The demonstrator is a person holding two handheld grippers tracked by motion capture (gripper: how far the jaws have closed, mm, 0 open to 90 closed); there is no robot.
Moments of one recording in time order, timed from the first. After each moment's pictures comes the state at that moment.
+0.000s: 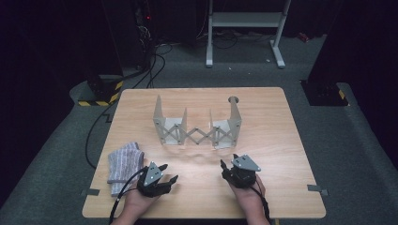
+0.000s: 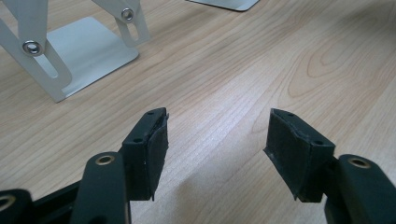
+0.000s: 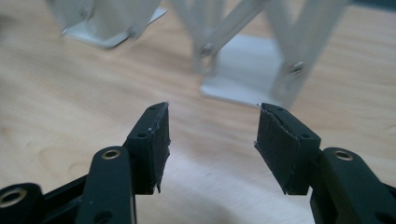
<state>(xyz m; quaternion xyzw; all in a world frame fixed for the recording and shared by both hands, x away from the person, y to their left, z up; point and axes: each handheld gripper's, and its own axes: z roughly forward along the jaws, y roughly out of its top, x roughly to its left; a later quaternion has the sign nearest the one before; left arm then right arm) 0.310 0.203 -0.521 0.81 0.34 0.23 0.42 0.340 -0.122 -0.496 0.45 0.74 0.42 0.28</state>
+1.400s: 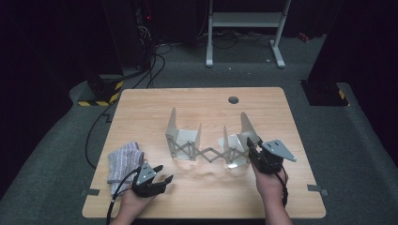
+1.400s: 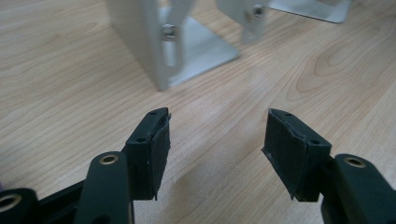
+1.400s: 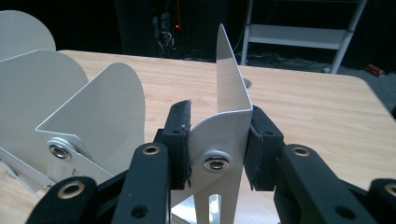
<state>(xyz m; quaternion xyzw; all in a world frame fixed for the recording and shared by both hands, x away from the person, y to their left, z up) 0.308 0.219 -0.522 0.79 0.37 0.21 0.43 0.350 -0.183 -0.434 0.49 0.66 0.47 0.33</state>
